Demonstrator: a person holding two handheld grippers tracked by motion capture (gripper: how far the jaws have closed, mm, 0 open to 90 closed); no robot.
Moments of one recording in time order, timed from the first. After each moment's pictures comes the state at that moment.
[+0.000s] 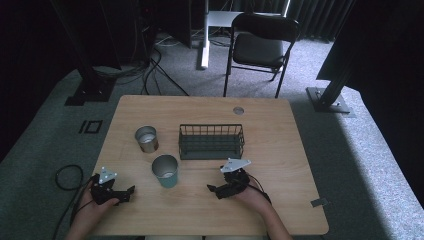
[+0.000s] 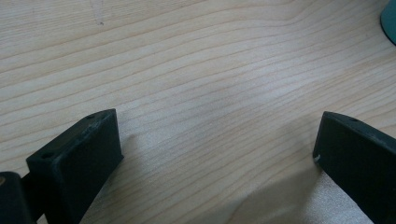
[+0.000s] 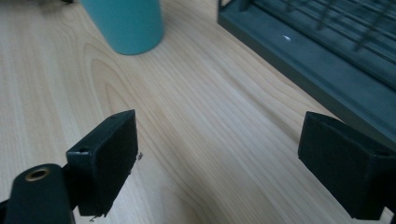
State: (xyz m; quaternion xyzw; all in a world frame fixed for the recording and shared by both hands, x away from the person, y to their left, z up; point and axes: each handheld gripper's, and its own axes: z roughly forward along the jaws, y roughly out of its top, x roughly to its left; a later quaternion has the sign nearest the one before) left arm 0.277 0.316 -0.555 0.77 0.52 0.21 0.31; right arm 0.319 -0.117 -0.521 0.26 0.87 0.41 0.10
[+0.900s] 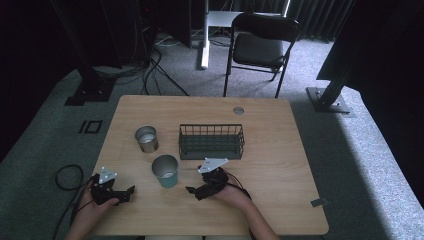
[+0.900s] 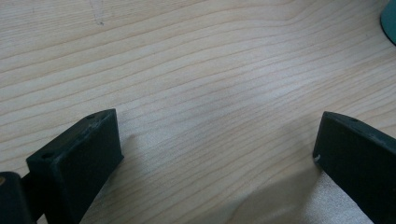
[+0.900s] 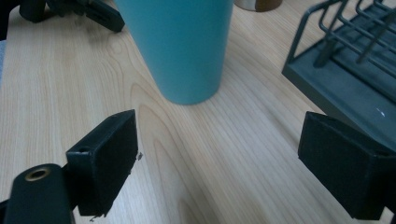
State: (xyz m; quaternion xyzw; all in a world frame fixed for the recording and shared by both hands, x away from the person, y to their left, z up) left arm 0.277 0.316 -0.555 0.77 0.52 0.21 0.31; right arm 0.321 -0.056 -0.517 0.21 0.87 0.44 0.07
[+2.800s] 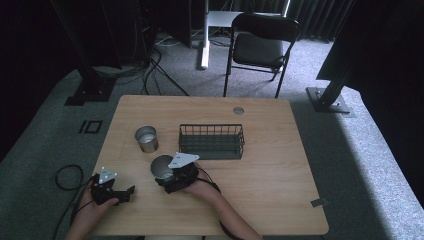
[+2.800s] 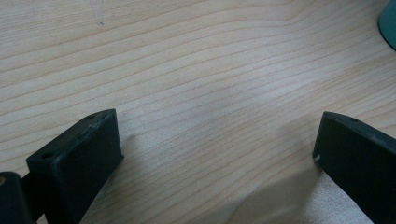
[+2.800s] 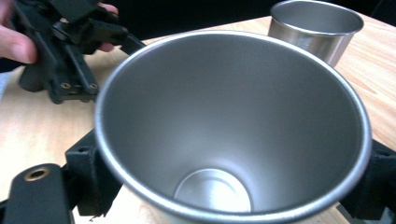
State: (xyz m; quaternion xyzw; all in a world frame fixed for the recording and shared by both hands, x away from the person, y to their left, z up) left arm 0.277 0.316 -0.555 0.77 0.52 0.21 0.31; right arm 0.335 0.031 -0.514 0.17 0.84 0.50 0.10
